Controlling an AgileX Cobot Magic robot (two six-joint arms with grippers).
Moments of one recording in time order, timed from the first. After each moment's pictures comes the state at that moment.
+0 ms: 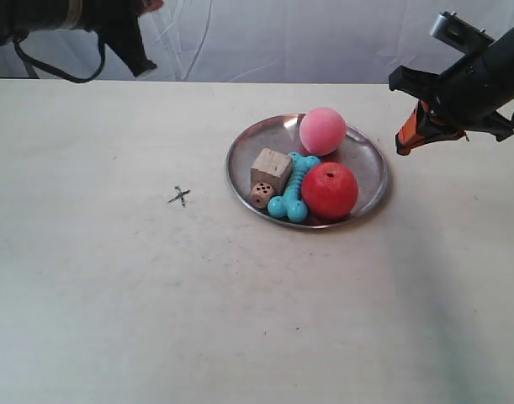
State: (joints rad) left arm -0.32 1.70 -1.26 1.76 -0.05 -0.84; right arm -0.12 1.81 -1.29 0.61 0.96 -0.29
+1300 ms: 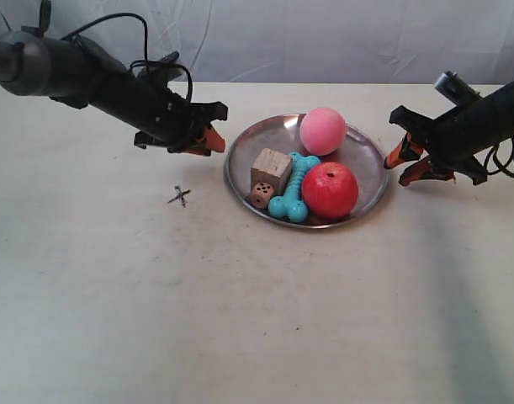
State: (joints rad) left arm -0.28 2.22 -1.55 -0.98 0.66 0.57; right arm -0.21 2.10 -1.30 0.86 0.75 -0.45
